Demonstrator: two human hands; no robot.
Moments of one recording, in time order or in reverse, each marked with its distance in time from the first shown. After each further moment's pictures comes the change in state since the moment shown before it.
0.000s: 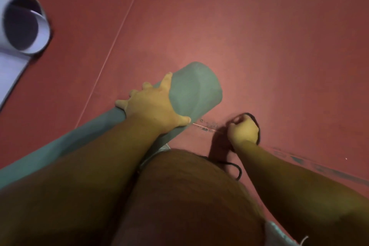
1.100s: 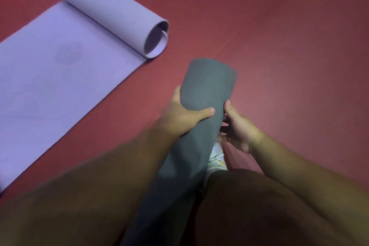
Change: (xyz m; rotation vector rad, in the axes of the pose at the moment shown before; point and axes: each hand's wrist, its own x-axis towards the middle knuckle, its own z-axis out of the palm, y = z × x) left_hand -0.020 -0.130 -0.002 -1.167 0.304 -0.131; right_hand -0.114 -0.189 0.031 0.563 -1.145 -0.187
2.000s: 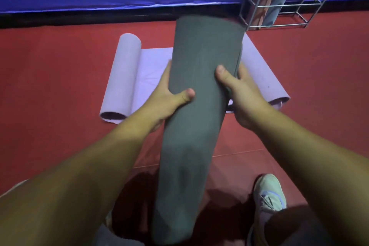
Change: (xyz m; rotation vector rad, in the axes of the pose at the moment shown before) left_hand -0.263 -0.055 -0.320 -0.566 0.521 0.457; right_hand -0.195 -0.078 0.399 -0.546 -0.613 -0.612
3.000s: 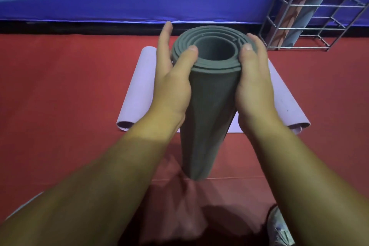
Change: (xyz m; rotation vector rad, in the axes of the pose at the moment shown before) left_hand -0.002 0.096 0.000 -0.251 0.471 0.306; right_hand 0.012 -0.060 0.070 -0.101 0.226 -0.307
